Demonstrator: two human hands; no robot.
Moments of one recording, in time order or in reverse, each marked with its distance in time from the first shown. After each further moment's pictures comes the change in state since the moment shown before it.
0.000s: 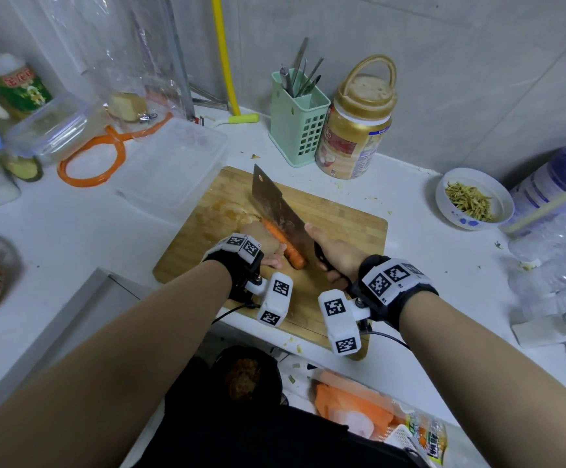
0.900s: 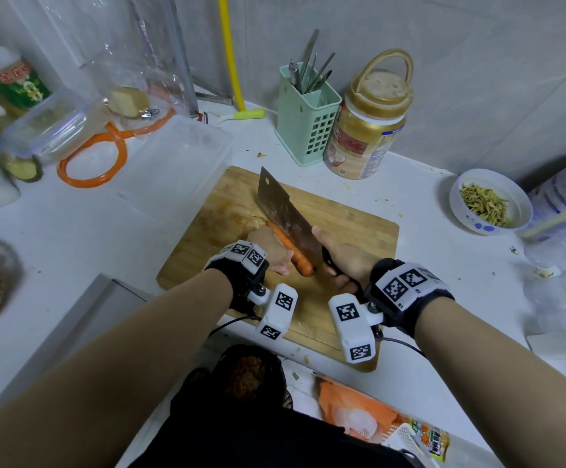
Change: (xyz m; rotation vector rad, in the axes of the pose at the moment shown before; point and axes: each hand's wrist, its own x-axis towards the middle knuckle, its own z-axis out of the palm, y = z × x) left_hand 0.018 -0.001 -0.001 0.027 0.018 -0.104; right_hand 0.003 -0.014 -0.007 -0.029 -0.089 0.065
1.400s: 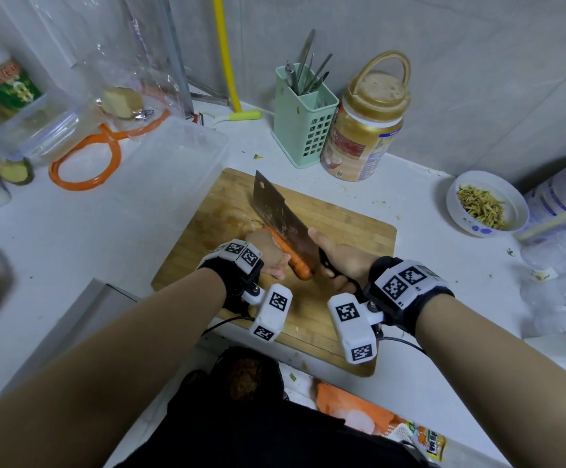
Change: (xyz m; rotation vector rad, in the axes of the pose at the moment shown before) left_hand 0.002 0.009 -0.003 0.054 -0.077 -0.080; right_hand 0.004 -0.007 -0.004 -0.053 -0.047 0.020
